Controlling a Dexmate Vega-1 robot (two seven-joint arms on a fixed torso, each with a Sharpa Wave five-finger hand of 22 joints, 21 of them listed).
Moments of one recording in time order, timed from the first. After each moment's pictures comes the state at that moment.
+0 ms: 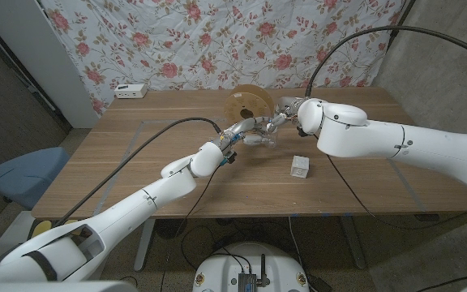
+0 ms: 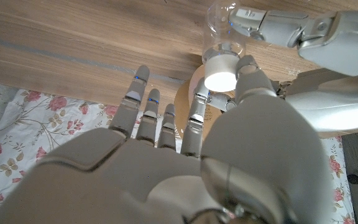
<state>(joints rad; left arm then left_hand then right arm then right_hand) 0.70 0.54 0.76 -1.61 0.27 -0.06 0.12 0.94 -0.04 0.46 -0.15 0.18 0.30 -0.06 0.19 0.17 0.86 -0.16 0.19 0.18 0.85 -0.11 0.17 0.16 0.31 -0.04 0.18 0.16 -0.12 -0.86 -1.26 -2.30 -0.08 -1.29 0.12 0.89 -0.01 0.28 -0.17 0.26 0.71 -0.02 0.39 0.32 0.23 0.10 0.22 0.22 0.33 0.14 0.22 0.21 0.55 0.19 0.20 0.17</state>
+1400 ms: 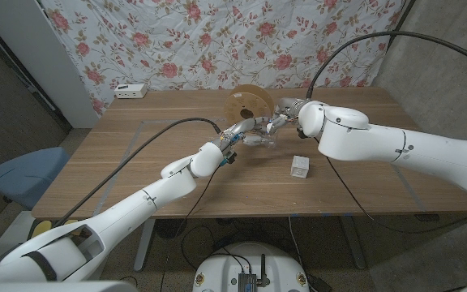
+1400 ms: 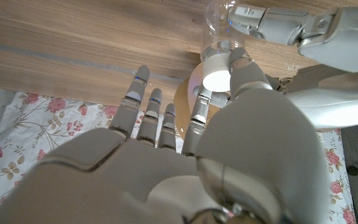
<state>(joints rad) 0.70 0.54 0.77 -1.61 0.27 -0.05 0.13 0.93 -0.04 0.46 -0.15 0.18 0.30 -0.06 0.19 0.17 0.86 -0.15 0.19 0.18 0.85 -0.11 0.17 0.16 0.31 -0.04 0.18 0.16 -0.17 -0.87 -1.21 -2.31 -0.08 -1.26 0.09 0.98 0.03 0.36 -0.17 0.26 0.76 -0.06 0.45 0.34 0.25 0.06 0.21 0.22 0.36 0.10 0.23 0.22 0.56 0.17 0.20 0.17</state>
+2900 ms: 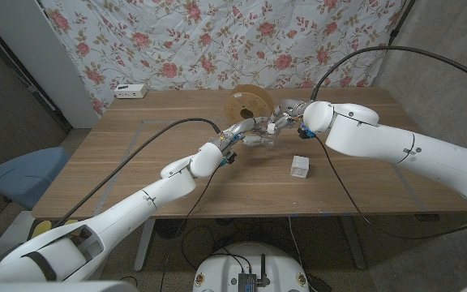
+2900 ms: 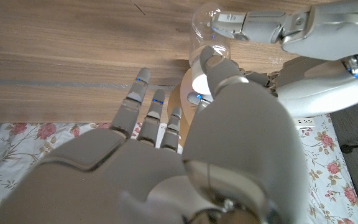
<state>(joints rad) 0.70 0.54 0.76 -1.61 0.27 -0.05 0.13 0.93 -0.04 0.46 -0.15 0.18 0.30 -0.06 0.19 0.17 0.86 -0.15 0.19 0.18 0.85 -0.11 0.17 0.16 0.31 -0.04 0.18 0.16 -0.31 -0.88 -1.03 -2.29 0.02 -1.17 0.09 1.13 0.10 0.41 -0.18 0.32 0.72 -0.10 0.45 0.33 0.24 -0.03 0.21 0.22 0.36 0.05 0.24 0.23 0.55 0.15 0.20 0.17</state>
